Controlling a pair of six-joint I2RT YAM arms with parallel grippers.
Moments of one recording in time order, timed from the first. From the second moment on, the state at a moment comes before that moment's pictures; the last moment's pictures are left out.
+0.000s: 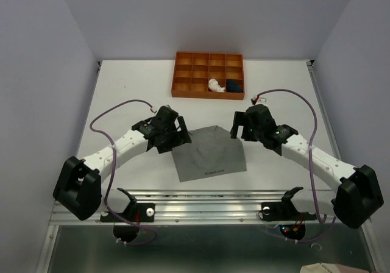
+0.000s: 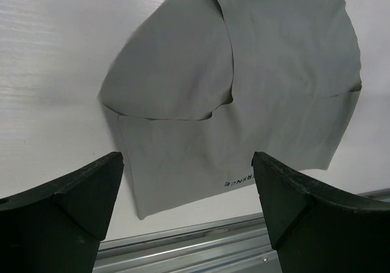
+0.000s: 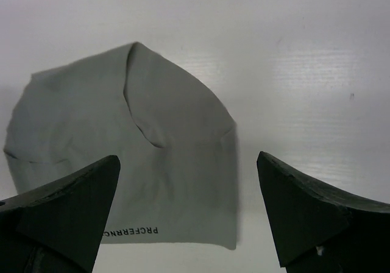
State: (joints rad) left arm -0.60 1.32 0.87 -0.55 -0.03 -0.89; right arm 0.58 1.19 0.84 -0.37 0.25 0.56
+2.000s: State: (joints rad) left arm -0.63 1.40 0.67 -0.43 -0.06 -1.05; right arm 1.34 1.85 1.14 -0.25 0.55 0.58
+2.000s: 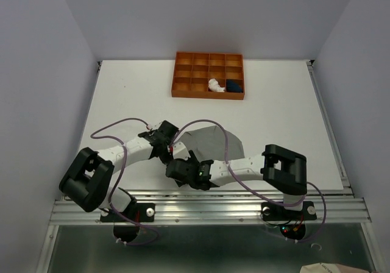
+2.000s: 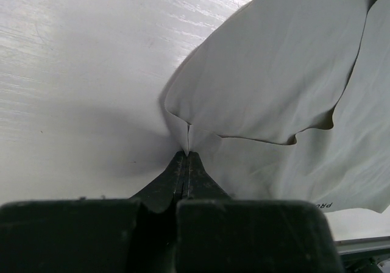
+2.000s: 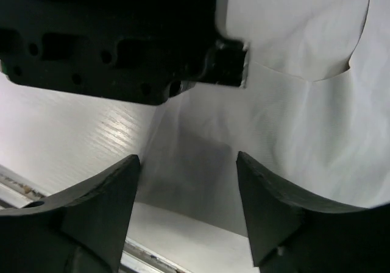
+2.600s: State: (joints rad) left arm -0.60 1.38 0.67 -0.49 -0.05 -1.07; right arm 1.39 1.95 1.21 -0.28 0.71 0.59
